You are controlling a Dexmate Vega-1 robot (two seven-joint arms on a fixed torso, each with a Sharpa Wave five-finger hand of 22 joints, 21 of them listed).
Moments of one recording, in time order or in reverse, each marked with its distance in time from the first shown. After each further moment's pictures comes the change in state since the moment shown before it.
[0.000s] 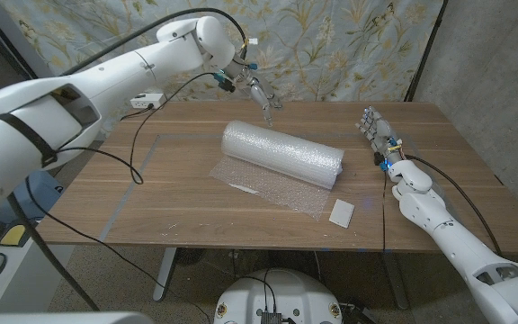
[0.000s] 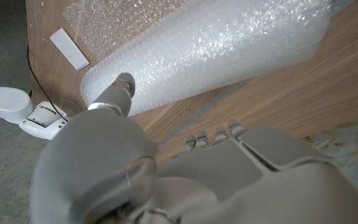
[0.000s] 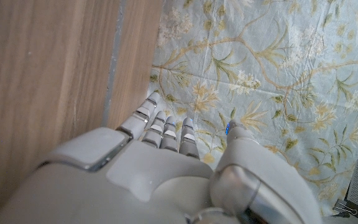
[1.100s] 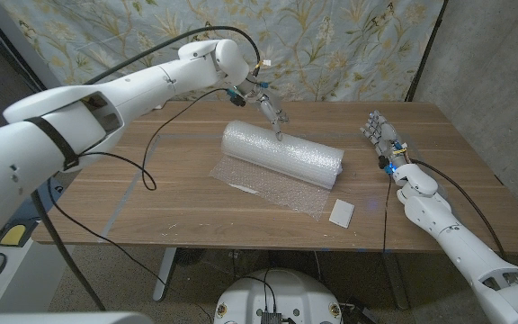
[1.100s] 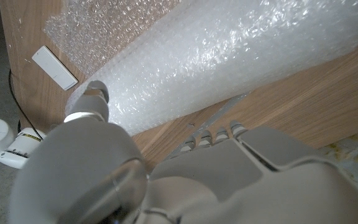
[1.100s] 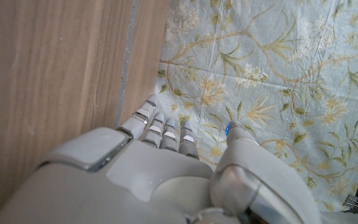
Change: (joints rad) left arm -0.012 -0.111 0.086 0.149 0.066 -0.101 0.017; left_hand -0.130 -0.090 -0.129 0.048 0.046 0.001 0.008 -0.014 -0.002 0.000 0.071 -0.008 -0.023 -0.005 0.016 -0.004 -0.005 -0.001 0.045 0.002 0.000; right arm -0.026 -0.017 0.023 -0.015 0.015 -0.028 0.000; right_hand -0.009 0.009 0.000 -0.008 0.000 -0.054 0.004 0.000 0.000 -0.039 0.004 0.000 0.000 -0.032 0.019 -0.004 0.000 -0.042 0.005 -0.004 0.000
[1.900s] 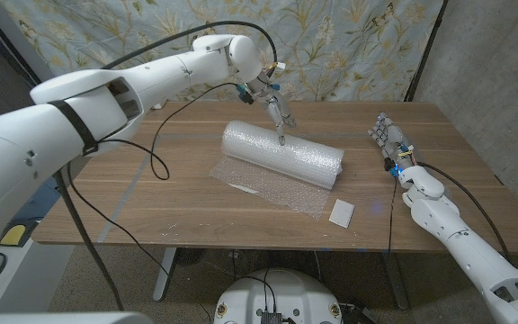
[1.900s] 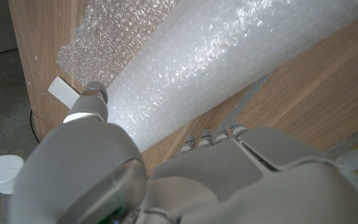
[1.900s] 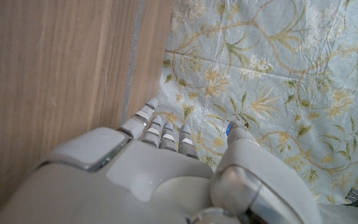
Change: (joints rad) left arm -0.076 -0.114 0.079 0.180 0.024 -0.198 -0.051; left_hand 0.000 0.000 -0.023 0.001 0.024 0.004 -0.004 0.000 0.000 -0.002 -0.006 0.009 0.000 0.000 0.000 0.004 0.000 0.000 0.000 0.007 0.000; right arm -0.058 -0.028 0.034 -0.075 0.001 -0.038 -0.056; right_hand -0.016 0.000 -0.003 -0.009 0.000 -0.062 0.002 0.000 0.000 -0.050 0.014 0.000 0.000 -0.054 0.019 -0.007 0.000 -0.050 0.004 0.000 0.000
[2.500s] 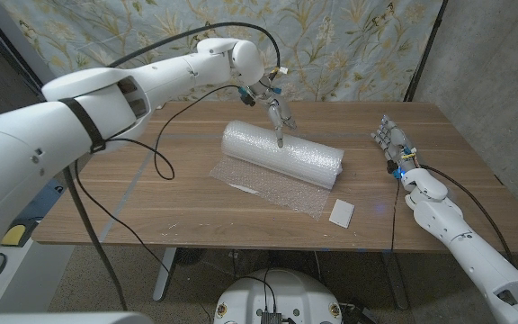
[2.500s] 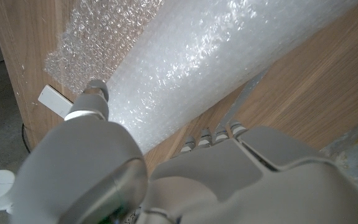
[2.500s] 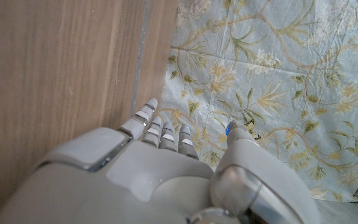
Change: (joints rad) left arm -0.007 -0.038 0.029 0.084 0.034 -0.070 0.055; left_hand 0.007 0.017 -0.005 0.003 0.008 -0.006 -0.016 0.006 0.000 -0.002 -0.009 0.007 -0.005 0.000 0.000 0.004 0.000 0.000 -0.008 0.000 0.000; right arm -0.002 0.002 0.013 0.016 0.005 -0.011 0.010; right_hand -0.001 0.001 0.002 -0.002 0.000 -0.011 0.000 0.000 0.000 -0.006 0.005 0.000 0.000 -0.006 0.004 0.000 0.000 -0.005 0.005 0.000 0.000
